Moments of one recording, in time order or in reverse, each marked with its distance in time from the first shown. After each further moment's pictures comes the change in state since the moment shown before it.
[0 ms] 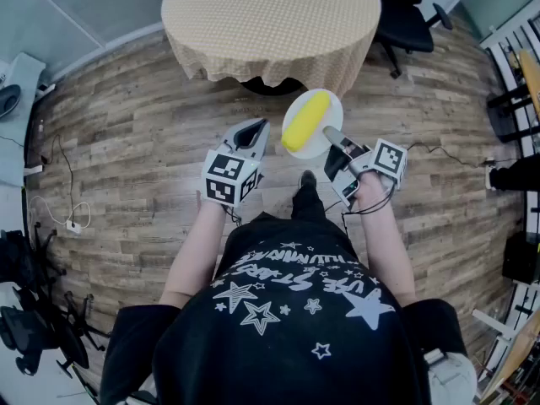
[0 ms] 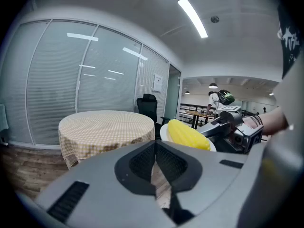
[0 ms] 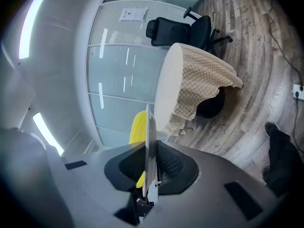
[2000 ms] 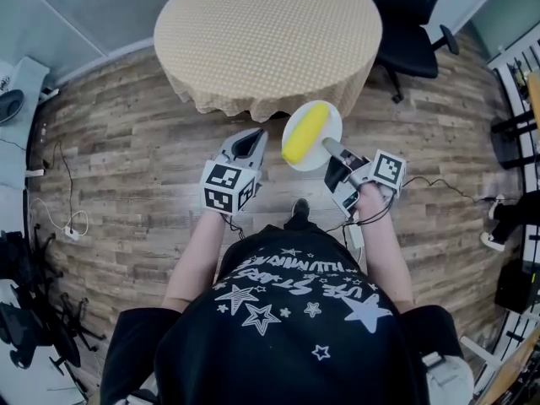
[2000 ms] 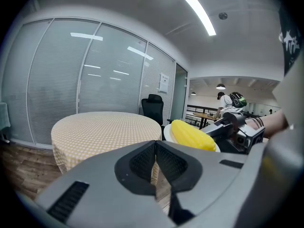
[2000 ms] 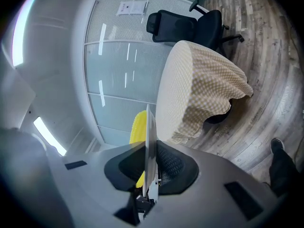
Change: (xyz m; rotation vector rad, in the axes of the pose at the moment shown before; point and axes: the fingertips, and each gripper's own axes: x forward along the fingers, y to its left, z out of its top) left arm 0.115 0.026 0.047 -0.031 -0.010 0.065; right arm 0.036 -0.008 0.126 -0.017 0.072 0.024
